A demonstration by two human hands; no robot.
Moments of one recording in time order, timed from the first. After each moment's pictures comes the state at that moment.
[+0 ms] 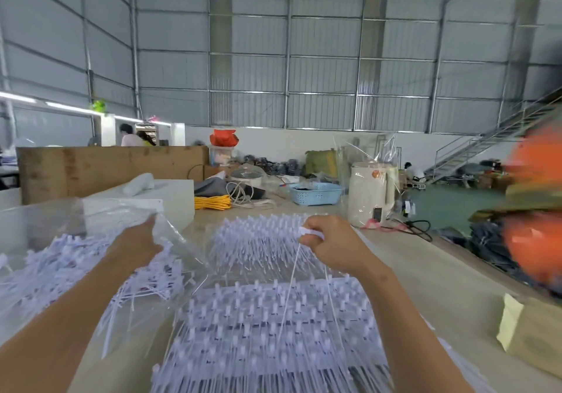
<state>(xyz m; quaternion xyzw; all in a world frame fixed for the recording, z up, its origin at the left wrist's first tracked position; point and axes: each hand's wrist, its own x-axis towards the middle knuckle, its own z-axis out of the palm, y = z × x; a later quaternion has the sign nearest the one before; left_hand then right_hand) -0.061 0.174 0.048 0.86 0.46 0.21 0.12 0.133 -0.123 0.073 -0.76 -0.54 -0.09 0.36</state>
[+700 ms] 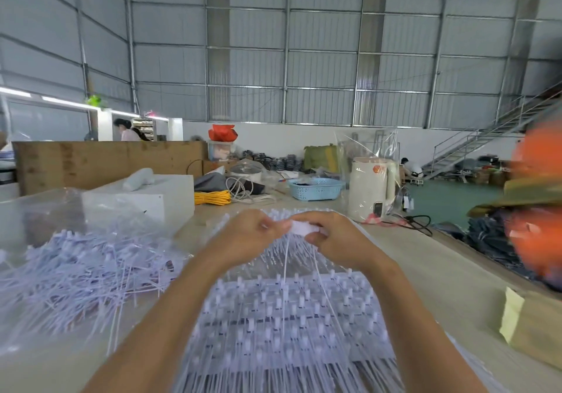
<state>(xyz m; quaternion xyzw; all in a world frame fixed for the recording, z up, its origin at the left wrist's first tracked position) -0.014 -0.002 0.086 0.90 0.19 0.22 0.32 0.125 -0.125 0.075 -0.74 -0.56 -0.05 0.37</state>
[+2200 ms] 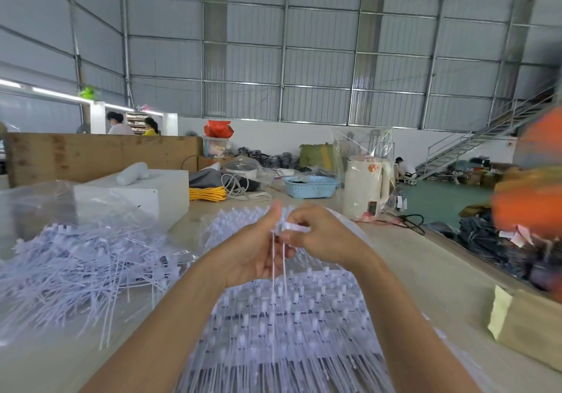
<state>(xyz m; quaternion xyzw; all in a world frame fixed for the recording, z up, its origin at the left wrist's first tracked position) 0.002 -0.008 0.068 0.68 0.14 0.08 0.71 0.090 -0.127 0.090 -0.74 -0.55 0.01 0.38</state>
